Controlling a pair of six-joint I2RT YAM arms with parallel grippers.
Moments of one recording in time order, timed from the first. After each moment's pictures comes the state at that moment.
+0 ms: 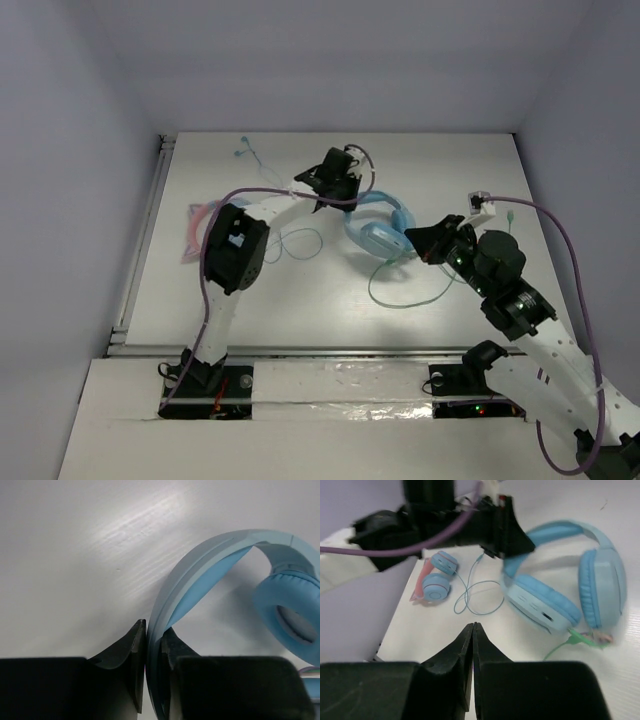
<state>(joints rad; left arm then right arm) -0.64 2.21 1.75 -0.31 0.09 -0.21 0.52 0.64 0.69 -0.17 0.00 0.64</state>
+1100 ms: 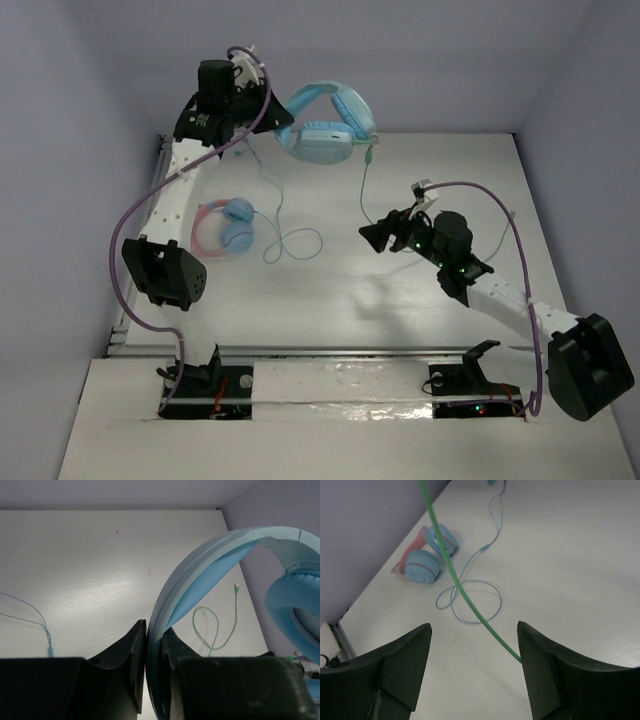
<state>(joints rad) -0.23 1.84 2.04 -0.62 0.45 -0.45 0.49 1.14 0.57 0.44 -0.28 0.43</state>
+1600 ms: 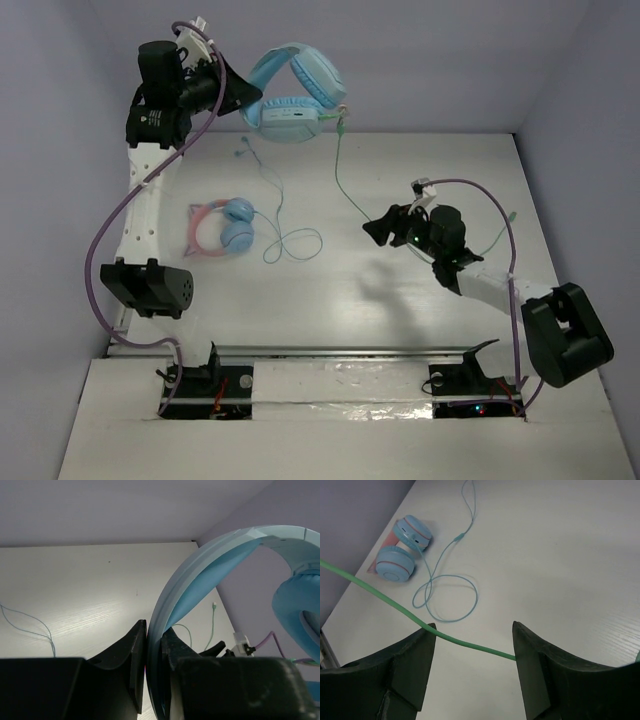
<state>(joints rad) -0.07 1.75 2.14 -0.64 0.59 -0.51 0.40 1.33 0.57 0.57 -0.33 0.45</state>
